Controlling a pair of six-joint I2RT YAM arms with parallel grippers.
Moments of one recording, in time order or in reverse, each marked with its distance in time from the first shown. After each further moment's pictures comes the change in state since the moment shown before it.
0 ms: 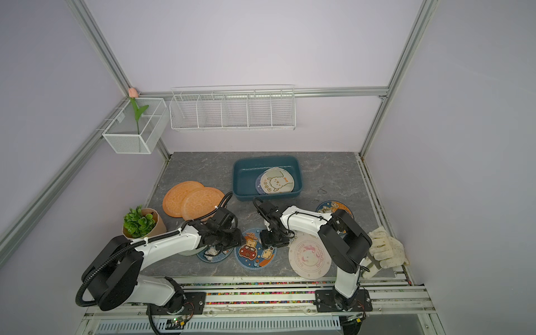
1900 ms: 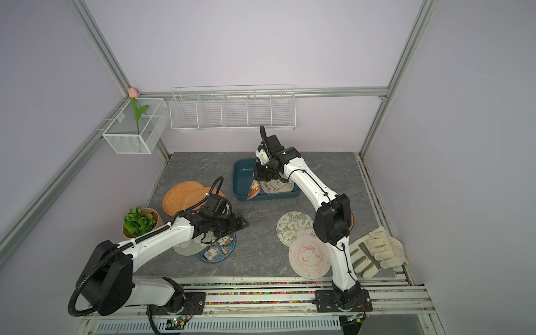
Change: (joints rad) left arm 0.109 -0.043 0.137 -0.064 0.052 0.027; right arm -0.275 0.399 1.109 -0.215 -0.120 -0.163
